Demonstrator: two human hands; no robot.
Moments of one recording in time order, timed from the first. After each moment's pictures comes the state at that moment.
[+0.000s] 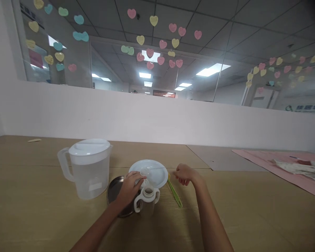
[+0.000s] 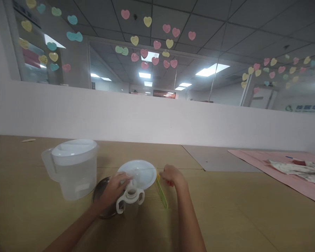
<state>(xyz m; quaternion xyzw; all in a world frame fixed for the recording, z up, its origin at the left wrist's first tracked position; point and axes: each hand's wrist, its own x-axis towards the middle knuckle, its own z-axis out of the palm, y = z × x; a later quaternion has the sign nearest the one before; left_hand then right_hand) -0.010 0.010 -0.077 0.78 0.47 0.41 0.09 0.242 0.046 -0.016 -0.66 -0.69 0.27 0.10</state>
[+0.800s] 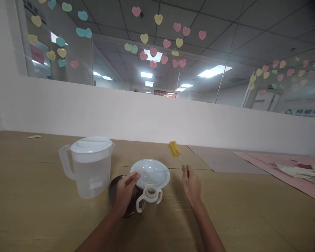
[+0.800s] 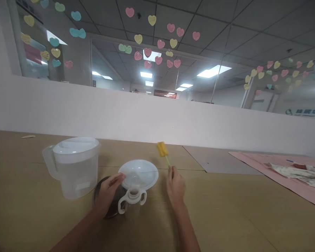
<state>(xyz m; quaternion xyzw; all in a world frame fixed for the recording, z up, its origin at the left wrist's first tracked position) -0.009 -0.002 -0.086 0.48 0.47 0.65 0.36 0.229 0.015 -0.070 -0.71 -0.59 -0.02 0.38</state>
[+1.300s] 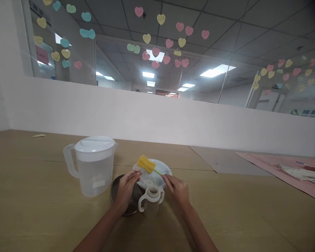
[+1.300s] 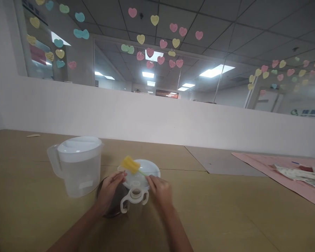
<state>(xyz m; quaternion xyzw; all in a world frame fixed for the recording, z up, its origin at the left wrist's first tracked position) -0.010 -0.003 -0.077 0.45 0.42 0.66 0.43 0.189 0.009 -0.091 -0.53 -0.75 -0.06 0.40</state>
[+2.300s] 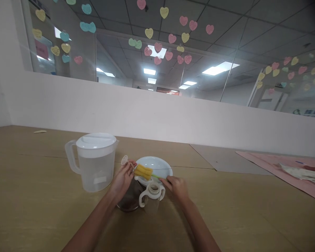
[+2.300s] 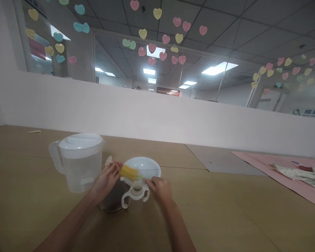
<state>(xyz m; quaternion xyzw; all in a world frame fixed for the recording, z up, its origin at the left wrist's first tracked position) -0.029 0.009 -0.065 0.35 0.31 0.69 0.55 0.191 0.018 -0.098 -0.56 -0.78 -0.11 0.26</state>
